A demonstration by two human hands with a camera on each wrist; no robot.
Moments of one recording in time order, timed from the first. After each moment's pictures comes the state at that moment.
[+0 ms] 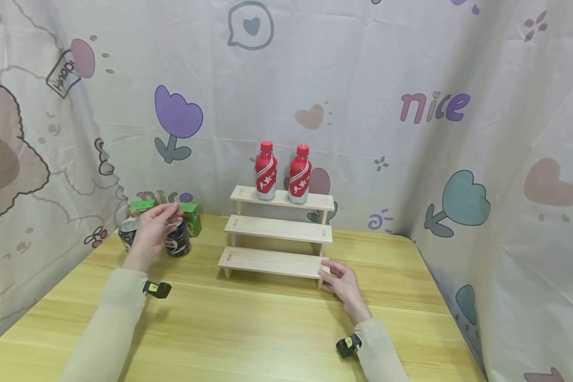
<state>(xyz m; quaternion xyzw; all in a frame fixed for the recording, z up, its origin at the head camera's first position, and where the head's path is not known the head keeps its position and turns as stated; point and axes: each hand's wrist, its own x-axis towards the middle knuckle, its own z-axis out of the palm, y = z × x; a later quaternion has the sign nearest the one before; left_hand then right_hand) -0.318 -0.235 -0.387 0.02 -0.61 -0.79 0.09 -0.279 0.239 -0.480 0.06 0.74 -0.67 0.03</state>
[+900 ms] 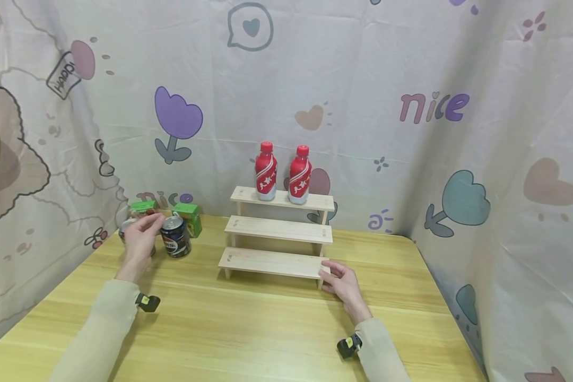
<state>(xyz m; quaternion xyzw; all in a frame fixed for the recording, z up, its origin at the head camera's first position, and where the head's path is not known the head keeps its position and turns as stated) -0.310 -0.251 -0.418 0.15 -0.71 -0.64 0.24 -0.280 0.239 -0.479 0.06 0.74 -0.67 0.04</state>
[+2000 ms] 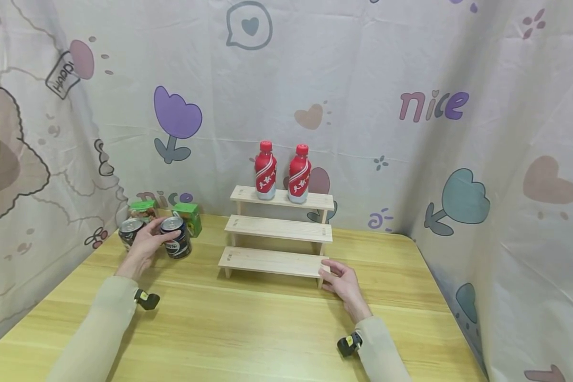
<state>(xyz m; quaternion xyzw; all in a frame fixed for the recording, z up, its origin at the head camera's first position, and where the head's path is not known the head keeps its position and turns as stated) -0.328 -0.270 -0.439 0.07 -0.76 -0.64 0.05 -0.280 0.241 -0.479 0.06 0.75 -0.66 0.04</state>
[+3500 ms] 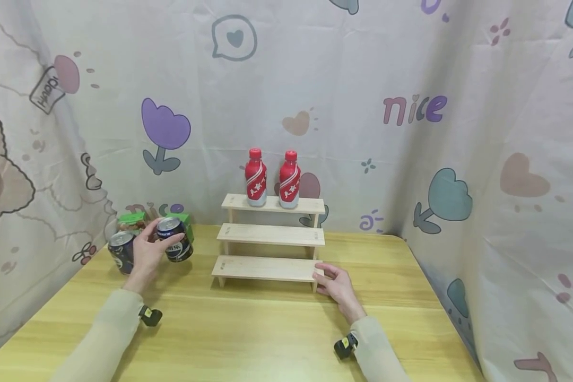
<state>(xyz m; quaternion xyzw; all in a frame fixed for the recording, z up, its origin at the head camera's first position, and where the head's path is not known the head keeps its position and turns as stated) -0.324 -0.227 -0.431 0.07 -0.73 -0.64 0.23 -0.279 0.239 -0.480 0.06 0.75 -0.66 0.03</state>
